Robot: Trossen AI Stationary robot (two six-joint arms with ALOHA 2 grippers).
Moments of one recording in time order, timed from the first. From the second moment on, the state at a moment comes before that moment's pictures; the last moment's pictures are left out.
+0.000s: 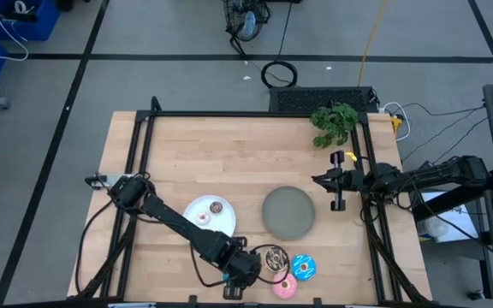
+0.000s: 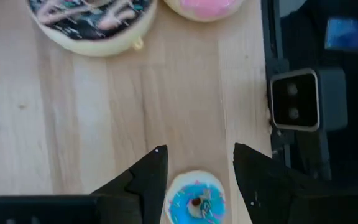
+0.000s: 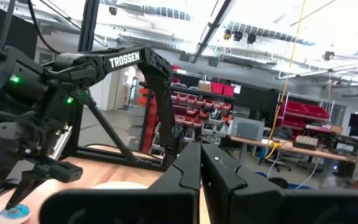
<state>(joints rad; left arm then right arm) -0.53 2.16 1.77 -0.73 0.08 -0.48 0.07 0.57 0.02 0.86 0.05 -0.20</state>
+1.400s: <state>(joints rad) -0.60 2.17 1.67 -0.78 -0.02 -0.59 0.07 0.57 0.02 0.87 0.05 -0.20</state>
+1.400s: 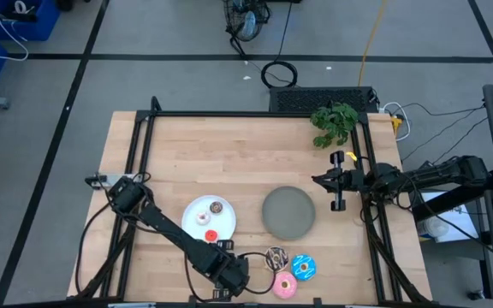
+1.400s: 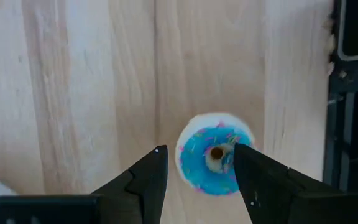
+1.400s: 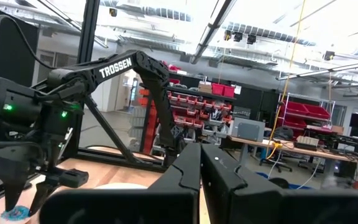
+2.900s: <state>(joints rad) -0.60 1.93 1.70 -0.89 -0.04 -0.58 0.07 0.57 0.02 0.87 0.05 -0.20</state>
